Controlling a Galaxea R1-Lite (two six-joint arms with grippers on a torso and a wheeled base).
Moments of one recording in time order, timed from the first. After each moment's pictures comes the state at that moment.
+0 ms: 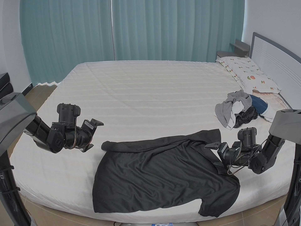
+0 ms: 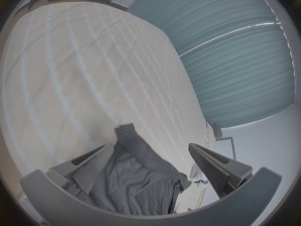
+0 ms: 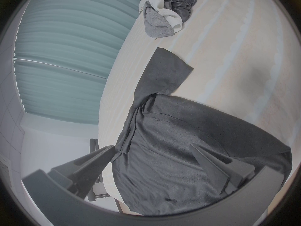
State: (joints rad) left arm -0.15 2.12 -1.01 -0.50 -0.09 -1.14; right arm 0.18 2.23 -0.64 -0.97 0.32 1.02
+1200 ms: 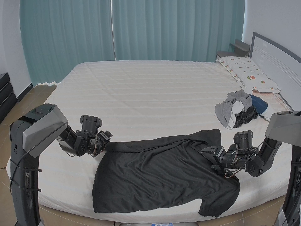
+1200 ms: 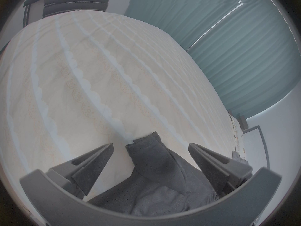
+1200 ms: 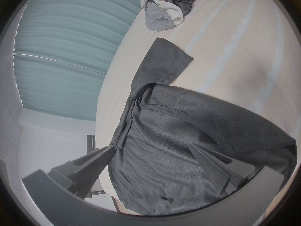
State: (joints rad) left arm -0.21 2.41 -1.21 -0.47 0.09 -0.98; right arm 0.21 2.26 -0.63 -0.98 0.30 1.01
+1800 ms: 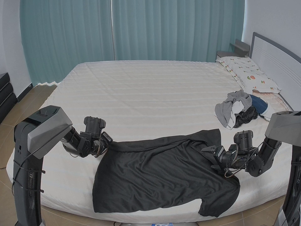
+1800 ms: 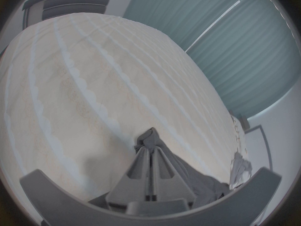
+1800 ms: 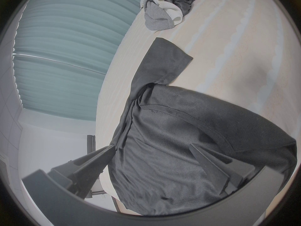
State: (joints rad) left arm -0.21 2.45 -1.25 -0.48 0.13 -1.01; right arm 0.21 2.26 -0.64 -0.98 0.30 1.01
